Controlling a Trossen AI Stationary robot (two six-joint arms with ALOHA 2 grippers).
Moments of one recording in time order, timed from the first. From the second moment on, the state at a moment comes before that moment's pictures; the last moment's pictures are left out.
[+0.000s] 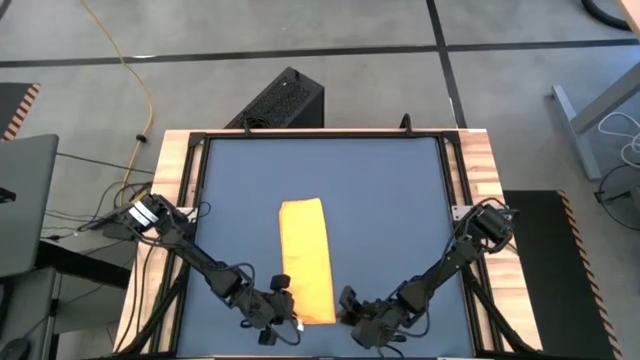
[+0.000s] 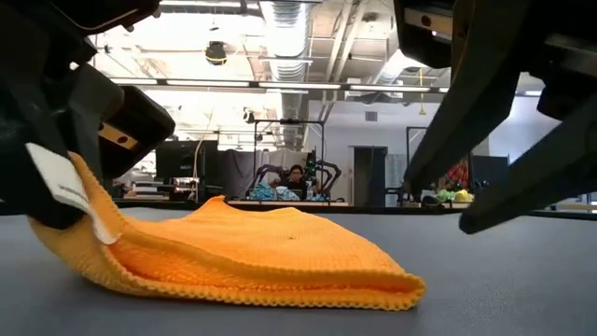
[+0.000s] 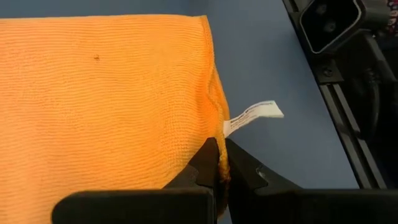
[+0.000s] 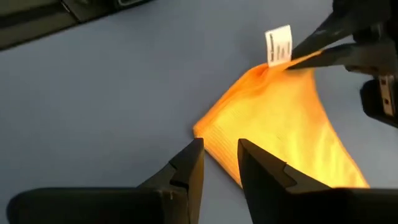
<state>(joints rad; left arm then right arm) -0.68 1.84 0.89 0.24 -0.25 -0.48 0.73 1.97 1.11 0.11 0.47 -0.44</state>
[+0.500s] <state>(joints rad) -0.68 1.84 0.89 0.25 -0.25 -0.47 0.72 1.97 1.11 0.11 0.50 -0.40</state>
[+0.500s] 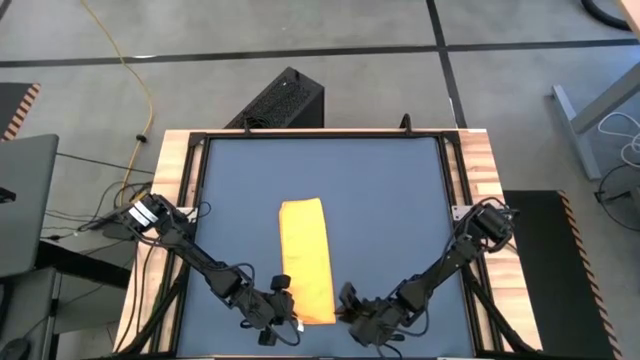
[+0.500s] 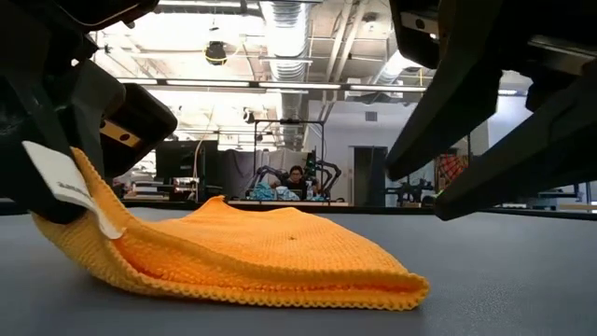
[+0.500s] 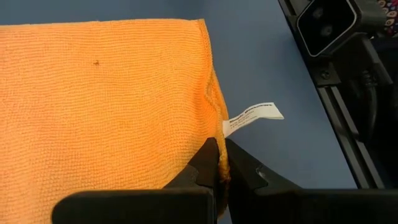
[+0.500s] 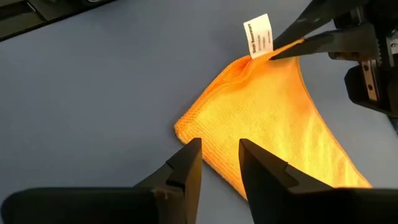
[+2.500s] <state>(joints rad) -0.73 1.84 0.89 0.26 -0.32 -0.50 0.64 1.98 1.11 0.16 0.16 0.34</state>
